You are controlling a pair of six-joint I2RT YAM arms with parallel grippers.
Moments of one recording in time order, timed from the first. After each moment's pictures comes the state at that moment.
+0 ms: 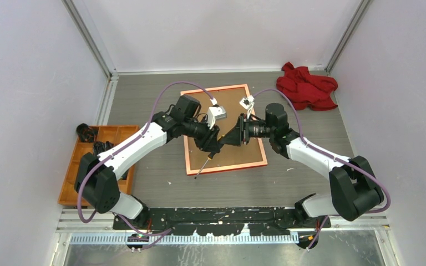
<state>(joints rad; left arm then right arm) -0.64 1.47 1.19 -0.56 0.69 0.18 0.47 1.37 0.74 0.38 -0.92 0.54</state>
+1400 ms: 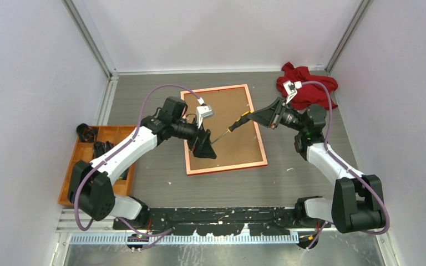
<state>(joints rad) -0.53 1.39 1.07 -0.49 0.89 0.13 0.11 1.25 0.64 0.79 -1.01 0.91</state>
